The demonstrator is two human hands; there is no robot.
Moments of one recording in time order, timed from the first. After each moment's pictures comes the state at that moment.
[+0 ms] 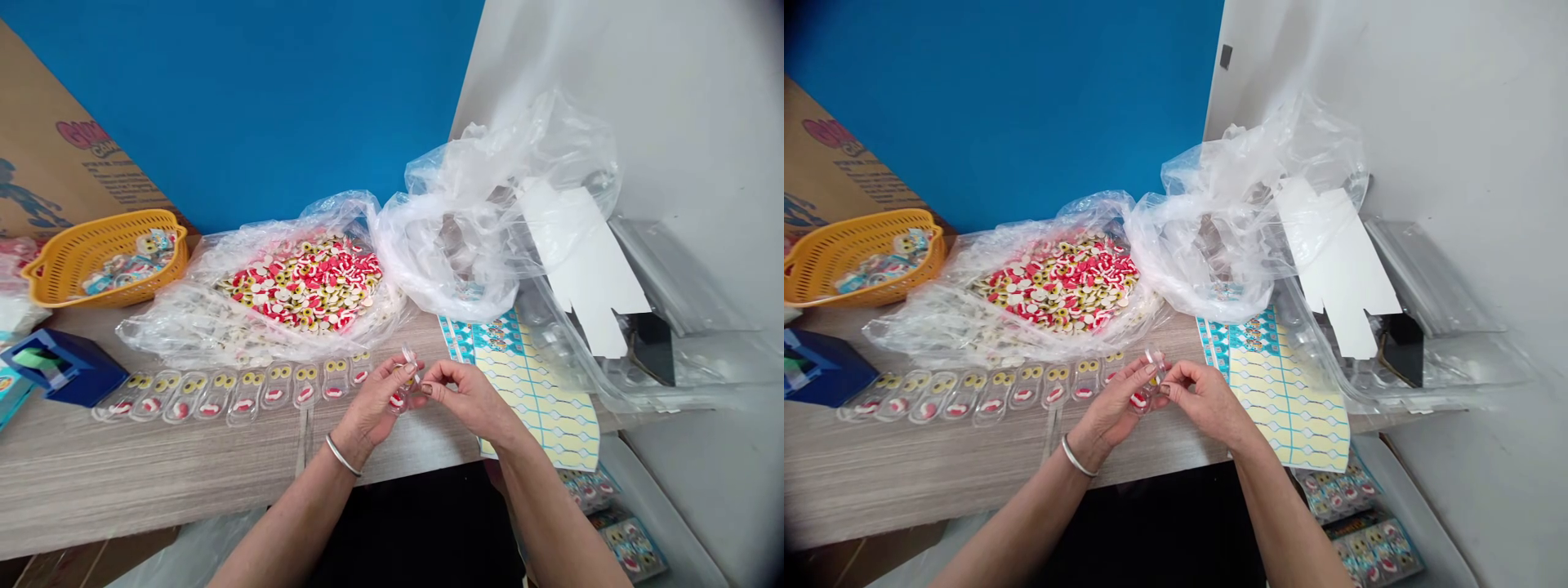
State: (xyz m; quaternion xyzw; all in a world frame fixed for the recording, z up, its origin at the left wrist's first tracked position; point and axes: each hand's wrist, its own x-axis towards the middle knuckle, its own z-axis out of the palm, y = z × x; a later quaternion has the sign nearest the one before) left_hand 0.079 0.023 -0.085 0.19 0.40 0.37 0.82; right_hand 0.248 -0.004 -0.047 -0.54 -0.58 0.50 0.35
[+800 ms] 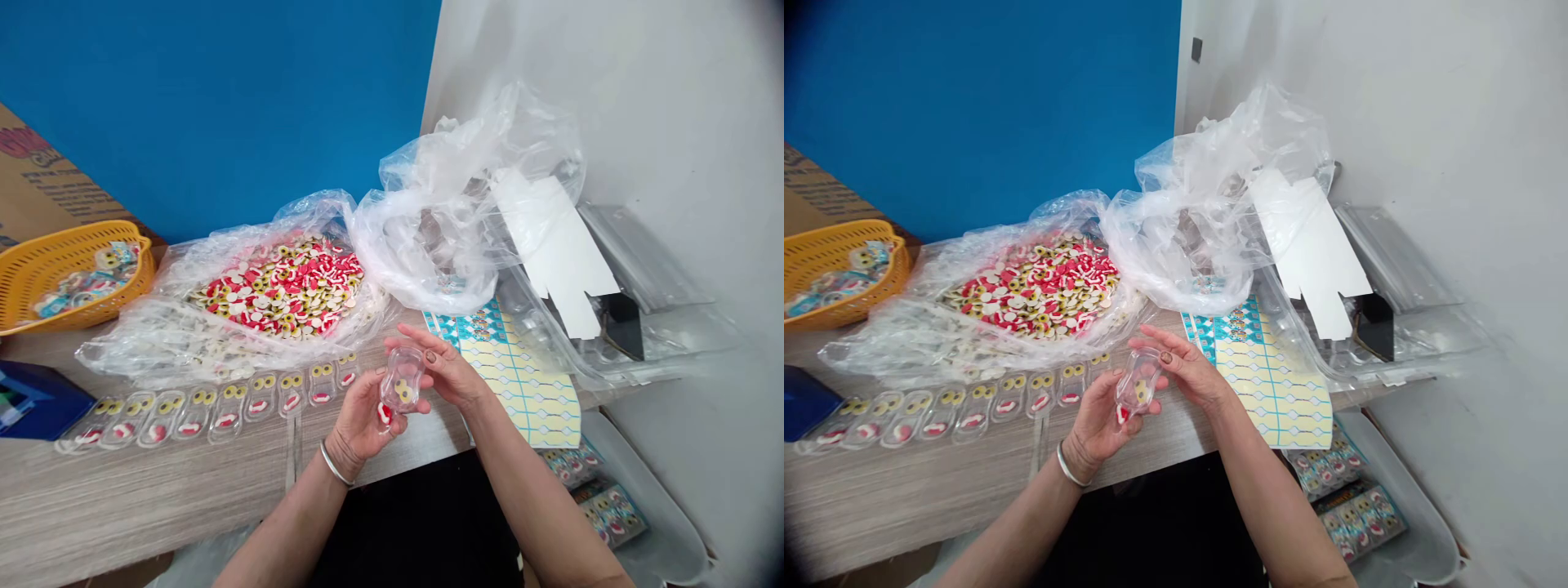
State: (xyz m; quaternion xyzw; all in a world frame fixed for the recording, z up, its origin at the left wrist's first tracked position) left_hand 0.069 0.019 -0.084 0.13 0.22 0.27 0.93; right_hand 0.254 0.021 -0.078 -0.36 -0.38 0.70 0.48
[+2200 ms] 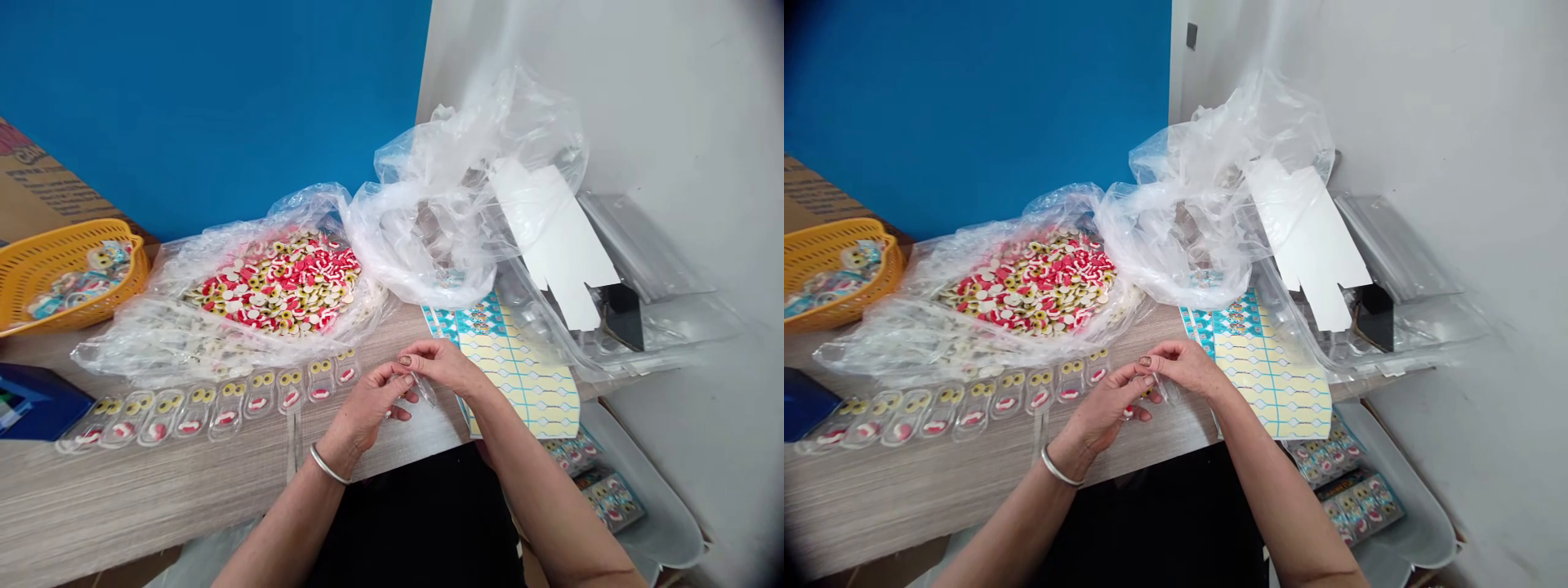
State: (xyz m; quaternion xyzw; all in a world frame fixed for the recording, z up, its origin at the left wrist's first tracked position) left_hand 0.081 0.017 -0.075 0.38 0.44 0.26 0.77; right_hand 0.262 0.026 -0.085 -0.51 -0.51 0.60 0.34
